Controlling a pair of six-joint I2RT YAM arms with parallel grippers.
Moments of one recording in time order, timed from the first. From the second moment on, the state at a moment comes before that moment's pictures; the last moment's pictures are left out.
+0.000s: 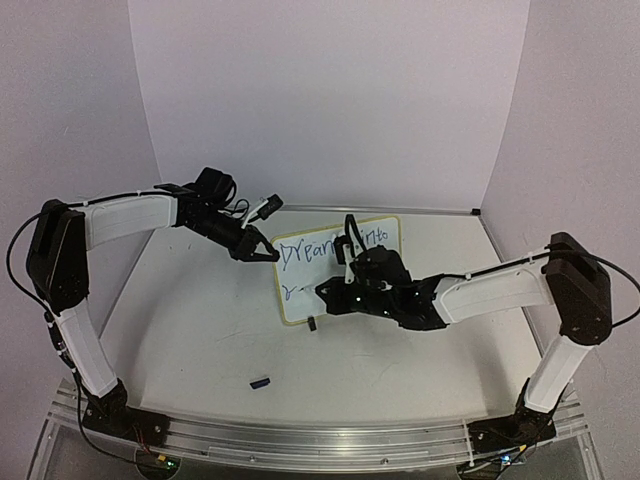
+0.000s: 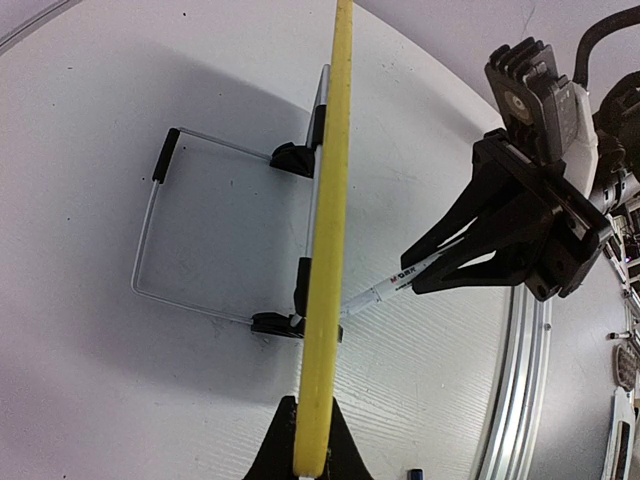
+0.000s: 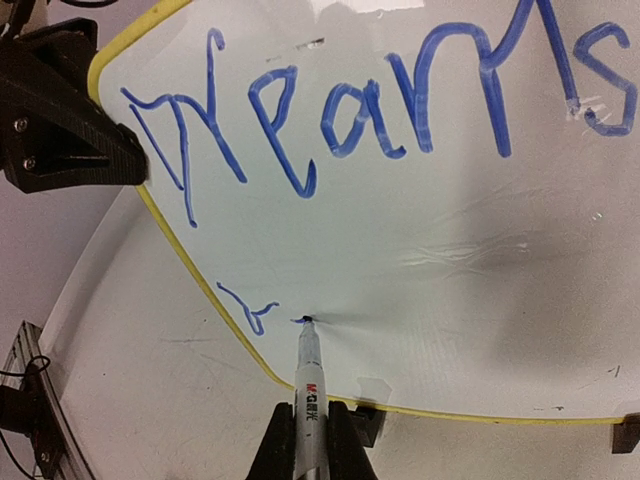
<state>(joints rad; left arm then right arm) -0.50 1.79 1.41 -0.56 0.77 0.28 0.97 1.76 0.98 0.29 0.11 0.57</state>
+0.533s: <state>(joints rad) -0.50 1.79 1.41 -0.56 0.77 0.27 0.97 1.74 0.98 0.29 0.13 0.57</state>
